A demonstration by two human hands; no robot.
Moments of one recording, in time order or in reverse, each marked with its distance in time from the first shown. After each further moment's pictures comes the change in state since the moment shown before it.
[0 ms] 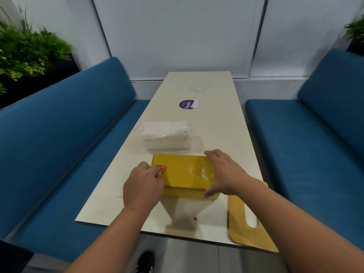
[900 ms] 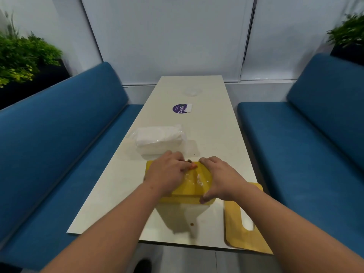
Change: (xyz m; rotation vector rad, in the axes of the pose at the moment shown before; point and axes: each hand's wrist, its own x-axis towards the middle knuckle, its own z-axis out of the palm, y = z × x) left_hand 0.050 0.053 0.009 0.059 -0.272 0.483; right_hand 0.000 0.009 0.007 0.062 0.009 0.031
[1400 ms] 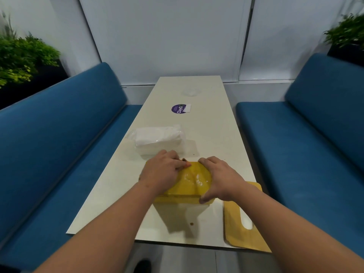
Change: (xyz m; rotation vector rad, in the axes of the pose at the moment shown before) left_hand -0.001 -0.012 0.000 0.000 0.021 0.012; right_hand -0.002 0.001 0.002 -0.002 0.006 -0.011
